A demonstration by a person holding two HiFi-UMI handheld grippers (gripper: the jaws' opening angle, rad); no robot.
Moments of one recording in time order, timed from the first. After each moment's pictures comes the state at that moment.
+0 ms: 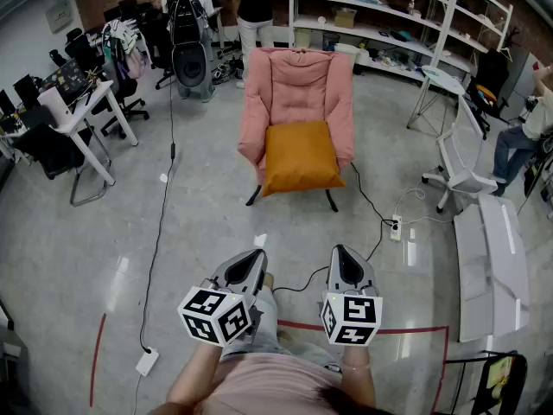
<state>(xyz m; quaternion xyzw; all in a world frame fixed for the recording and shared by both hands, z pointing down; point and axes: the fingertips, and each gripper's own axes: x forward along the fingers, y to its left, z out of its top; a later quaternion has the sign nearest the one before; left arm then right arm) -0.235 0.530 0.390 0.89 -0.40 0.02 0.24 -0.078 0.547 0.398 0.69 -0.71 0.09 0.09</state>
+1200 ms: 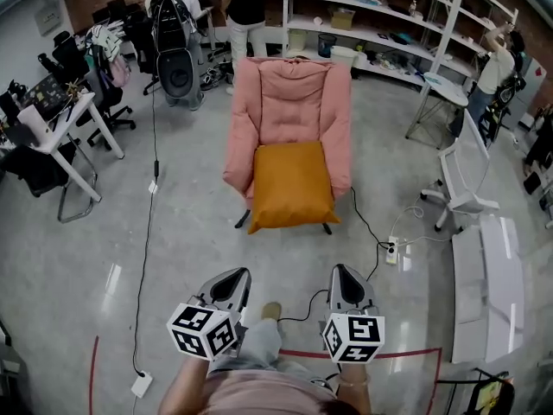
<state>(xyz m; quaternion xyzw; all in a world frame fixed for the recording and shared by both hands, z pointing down) -0.204 0.375 0.410 0.88 -0.40 0.06 0.25 -0.015 0.407 0.403 0.69 -0.71 0.13 0.08</state>
